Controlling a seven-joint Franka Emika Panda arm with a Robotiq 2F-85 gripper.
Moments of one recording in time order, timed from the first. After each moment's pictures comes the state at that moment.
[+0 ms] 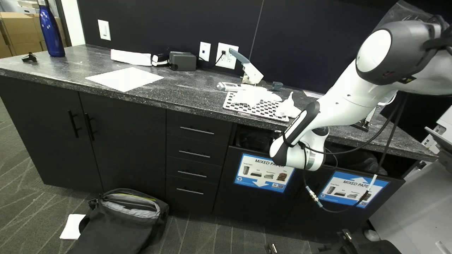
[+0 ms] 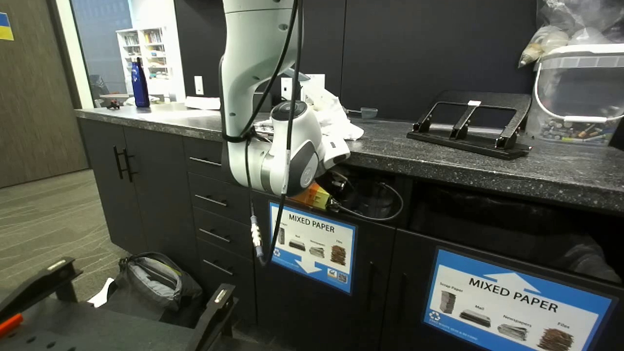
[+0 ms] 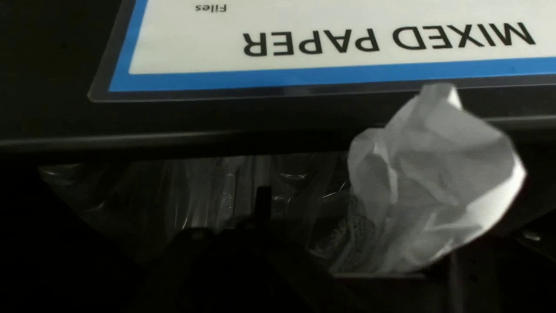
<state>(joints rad) -0.16 0.99 0.00 -1.94 0.06 3.65 0.05</state>
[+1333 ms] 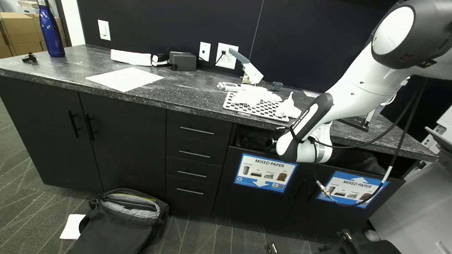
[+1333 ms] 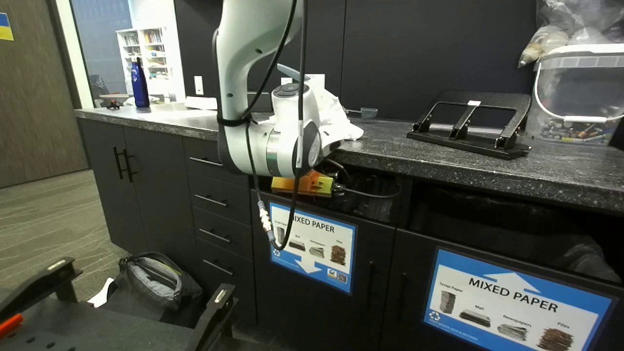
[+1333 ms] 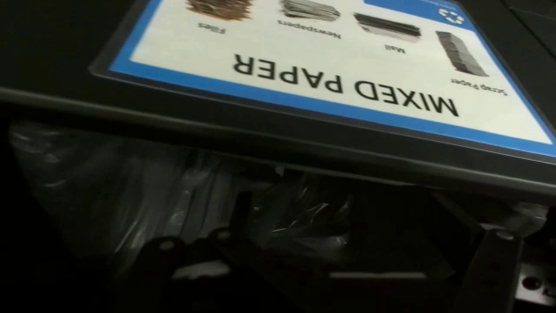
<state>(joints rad) -0.17 0.87 -0.02 -2.03 -0.13 3.48 -0.01</state>
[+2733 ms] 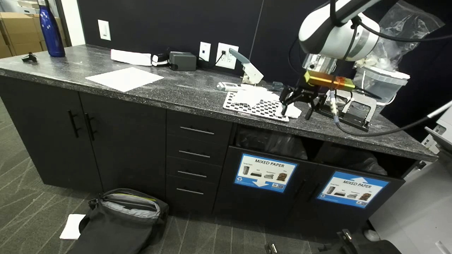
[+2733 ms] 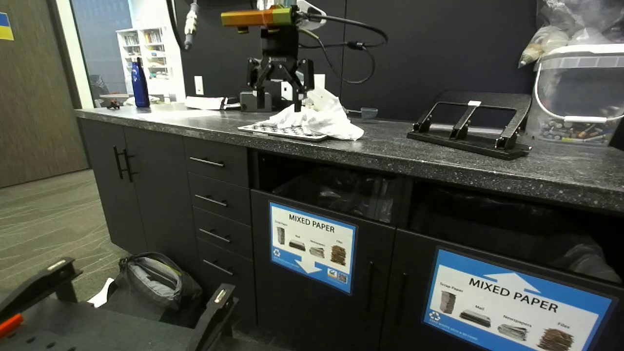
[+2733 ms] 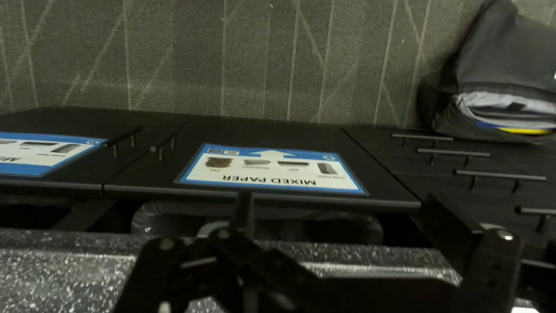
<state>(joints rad) 0.04 0.15 -0.12 -2.11 0.03 2.25 0.10</state>
